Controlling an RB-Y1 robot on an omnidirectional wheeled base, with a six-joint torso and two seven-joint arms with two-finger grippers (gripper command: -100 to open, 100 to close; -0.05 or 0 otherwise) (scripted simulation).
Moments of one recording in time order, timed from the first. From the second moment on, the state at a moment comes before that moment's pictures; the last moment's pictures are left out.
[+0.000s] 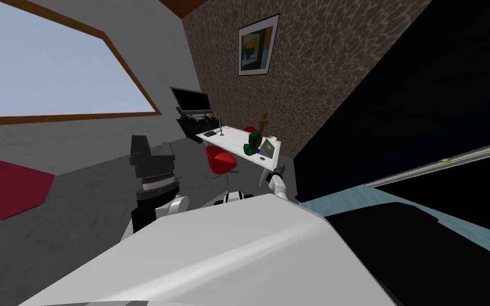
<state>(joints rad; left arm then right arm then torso) 0.45 0.05 -0.02 -2.31 -0.01 -0.55 -0.17 0.08 -0.16 -0.21 -1.37 1.38 0.58 1.02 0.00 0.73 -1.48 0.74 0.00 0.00</state>
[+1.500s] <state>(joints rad) 0.45 0.05 -0.02 -2.31 -0.01 -0.55 -0.17 0.01 -0.29 -0.32 -1.29 1.52 0.61 0.86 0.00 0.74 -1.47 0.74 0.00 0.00</state>
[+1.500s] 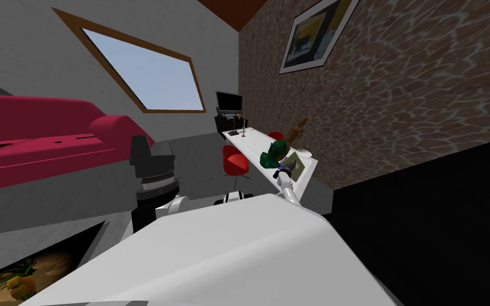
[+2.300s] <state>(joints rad) 0.45 0.05 -0.02 -2.31 -0.01 -0.55 -0.17 -0.15 -0.31 -0.44 -1.10 1.52 0.79 0.88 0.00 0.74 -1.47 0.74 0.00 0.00</state>
